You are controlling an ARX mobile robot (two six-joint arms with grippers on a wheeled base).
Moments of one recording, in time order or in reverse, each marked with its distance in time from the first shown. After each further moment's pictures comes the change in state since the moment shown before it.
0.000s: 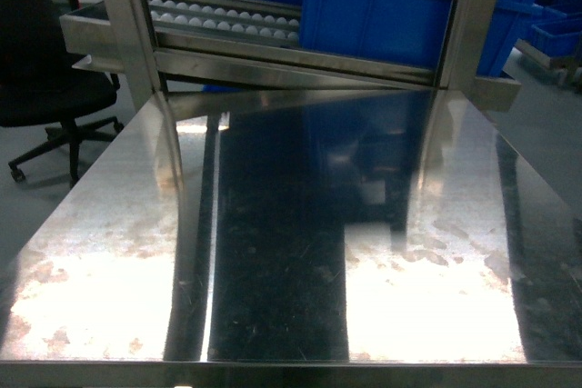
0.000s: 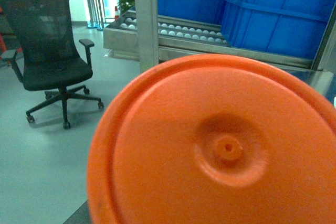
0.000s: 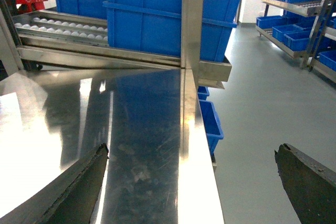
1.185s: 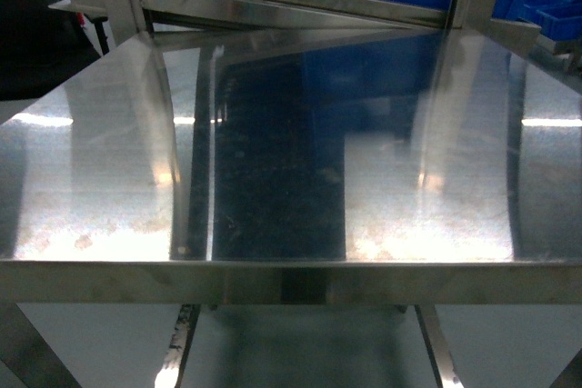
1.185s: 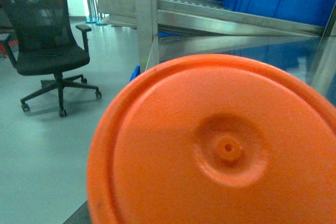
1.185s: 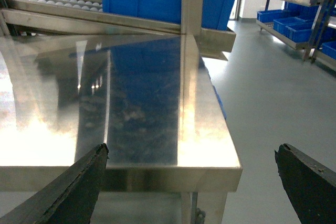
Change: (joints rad) left arm 0.000 0.000 0.000 0.001 0.000 0.000; right arm 0.000 0.000 0.000 0.000 0.000 0.000
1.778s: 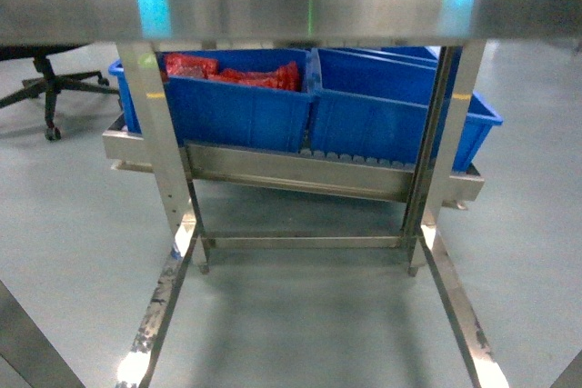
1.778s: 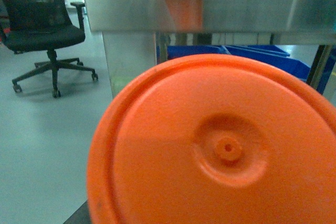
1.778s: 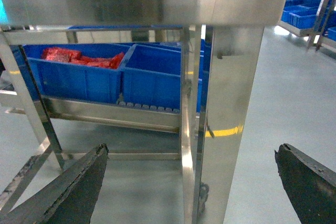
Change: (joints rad) left arm 0.000 0.000 0.000 -0.001 0.000 0.000; right arm 0.000 0.000 0.000 0.000 0.000 0.000
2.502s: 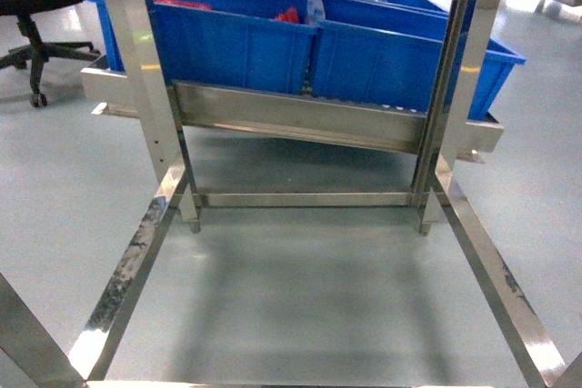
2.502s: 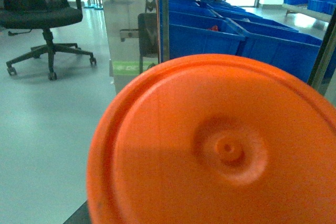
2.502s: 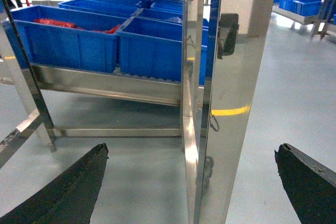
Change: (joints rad) left arm 0.000 0.000 0.000 -0.001 0.001 0.000; right arm 0.000 0.000 0.000 -0.001 0.000 0.000
